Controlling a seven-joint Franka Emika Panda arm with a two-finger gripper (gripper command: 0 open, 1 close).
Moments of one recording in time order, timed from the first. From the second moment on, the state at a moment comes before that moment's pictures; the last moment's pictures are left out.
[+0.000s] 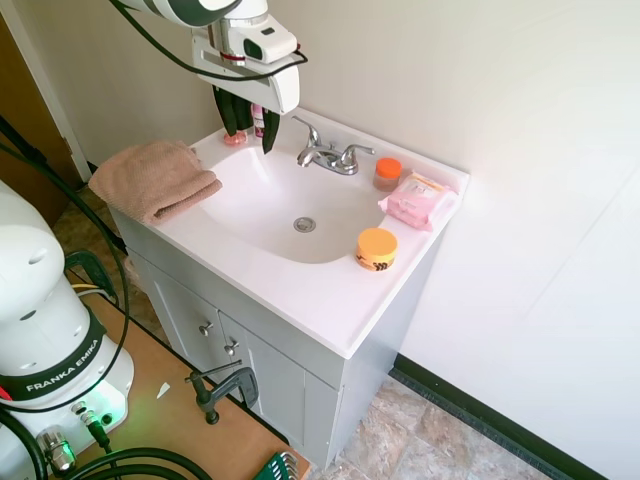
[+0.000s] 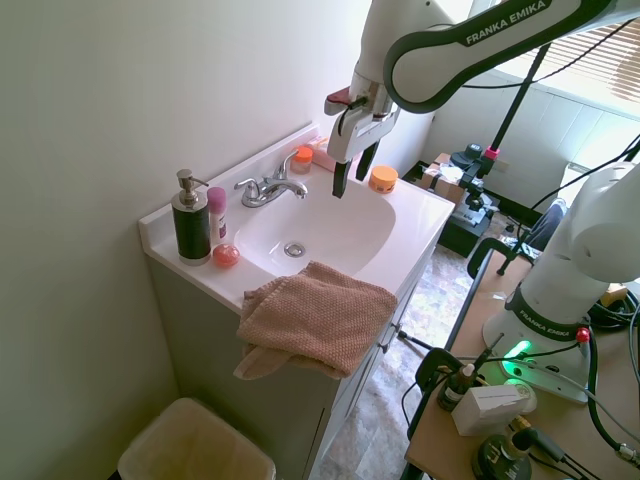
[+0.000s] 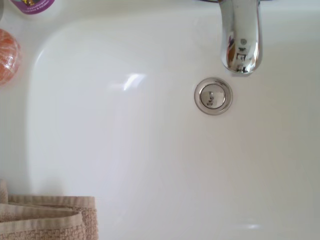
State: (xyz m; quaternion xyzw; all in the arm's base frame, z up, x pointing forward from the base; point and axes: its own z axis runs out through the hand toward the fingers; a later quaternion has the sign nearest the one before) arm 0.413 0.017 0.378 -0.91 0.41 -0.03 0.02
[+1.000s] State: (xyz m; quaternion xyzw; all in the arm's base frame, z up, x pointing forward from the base) arm 0.332 0.179 0.339 -0.96 0.28 -0.03 0.00
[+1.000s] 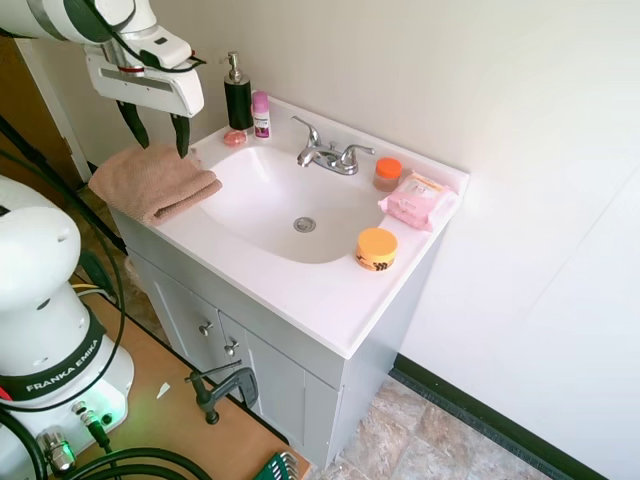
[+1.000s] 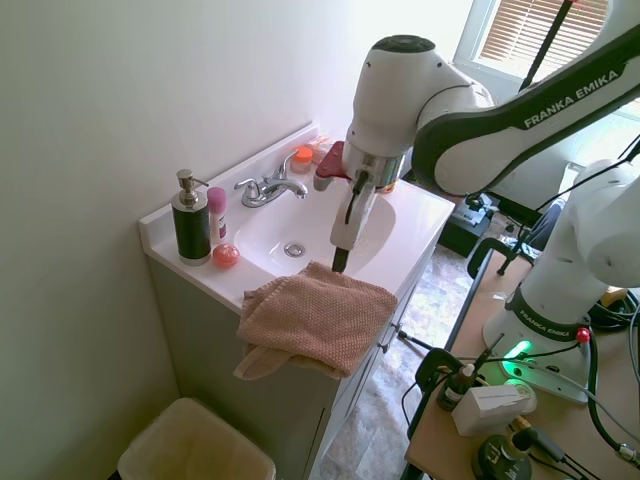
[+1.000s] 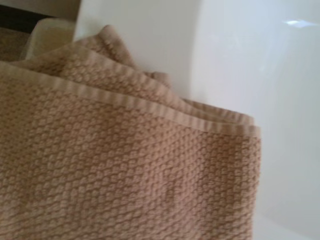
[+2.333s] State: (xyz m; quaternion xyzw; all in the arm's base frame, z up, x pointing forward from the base) arm 0.351 0.233 0.272 -0.96 0.28 -0.03 -0.02
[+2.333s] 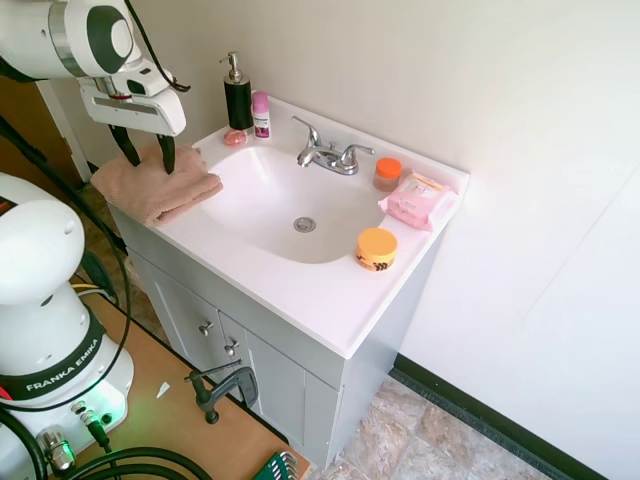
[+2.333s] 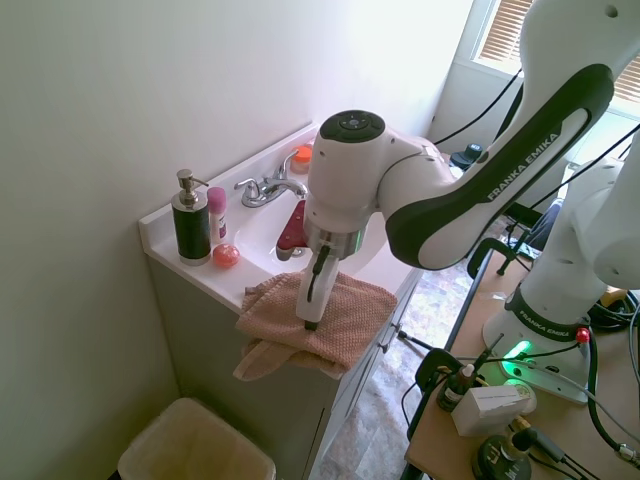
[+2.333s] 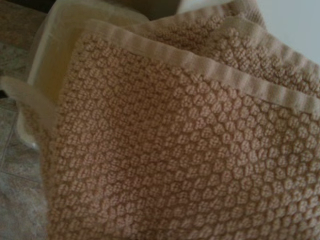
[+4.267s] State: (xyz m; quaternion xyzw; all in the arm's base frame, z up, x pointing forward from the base) arm 0.373 0.195 0.255 -0.95 0.31 -0.03 -0.02
